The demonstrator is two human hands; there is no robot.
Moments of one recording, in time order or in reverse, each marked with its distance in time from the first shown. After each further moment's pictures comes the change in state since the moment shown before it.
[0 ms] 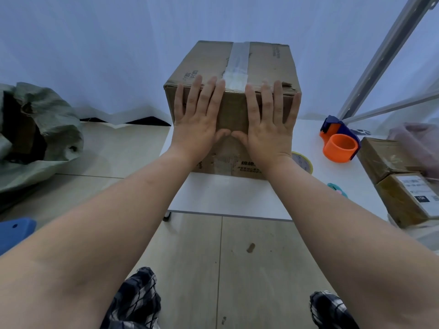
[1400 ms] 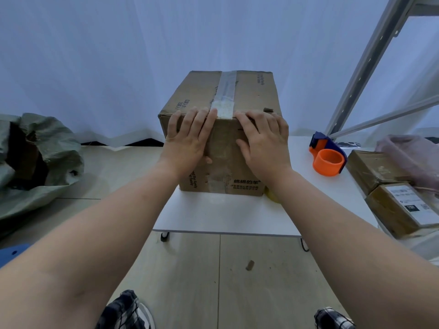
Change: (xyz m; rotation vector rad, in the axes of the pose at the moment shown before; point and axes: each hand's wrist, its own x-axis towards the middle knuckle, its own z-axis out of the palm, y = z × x) left_hand 0.008 -0.019 -0.001 0.254 0.021 0.198; right_hand 0.010 0.021 -0.031 0.336 0.020 -0.007
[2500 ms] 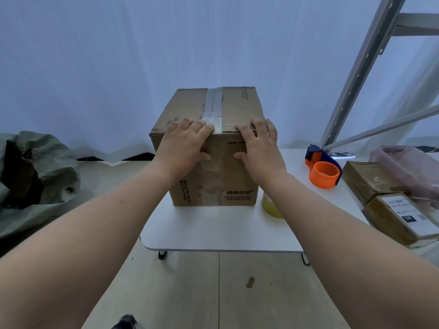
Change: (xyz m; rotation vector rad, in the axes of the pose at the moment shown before) left_hand 0.039 -0.014 -0.040 -0.257 -0.270 -0.022; right_hand 0.028 0.003 -0.006 0.213 -0.370 0.285
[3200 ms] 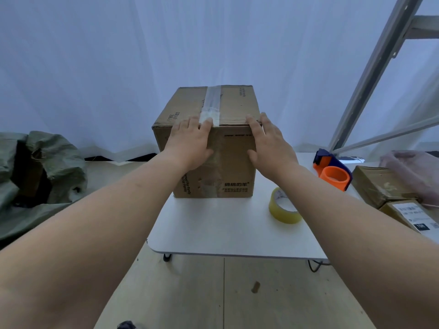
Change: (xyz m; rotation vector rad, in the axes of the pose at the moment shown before) left_hand 0.018 -0.007 -0.005 -0.047 -0.241 -0.200; right_hand 0.019 0.007 -0.005 -0.131 -0.081 -0.045
